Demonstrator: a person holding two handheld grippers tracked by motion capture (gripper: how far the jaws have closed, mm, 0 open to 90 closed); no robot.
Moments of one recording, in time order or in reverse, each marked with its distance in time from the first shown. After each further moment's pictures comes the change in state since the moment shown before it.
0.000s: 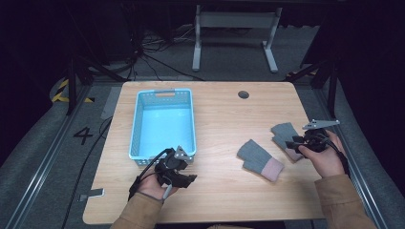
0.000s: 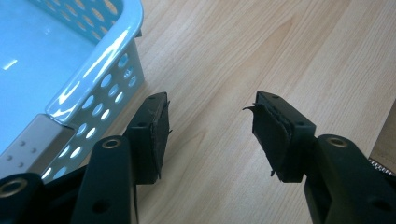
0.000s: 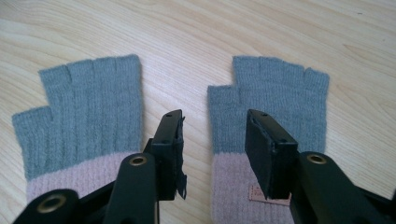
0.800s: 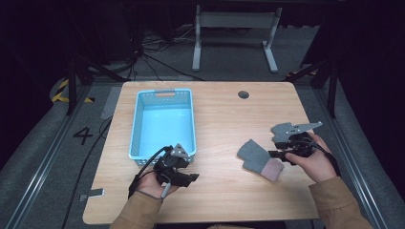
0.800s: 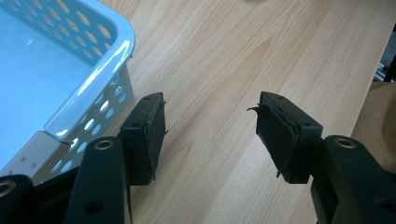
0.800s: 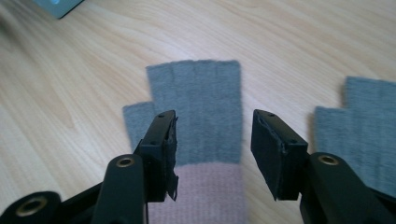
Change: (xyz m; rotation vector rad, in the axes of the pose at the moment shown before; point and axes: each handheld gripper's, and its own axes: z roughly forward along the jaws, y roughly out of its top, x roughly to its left) left arm 0.000 0.004 -0.008 -0.047 -0.054 -0.009; right arm 0.048 0.014 0.006 0.043 0.222 -0.103
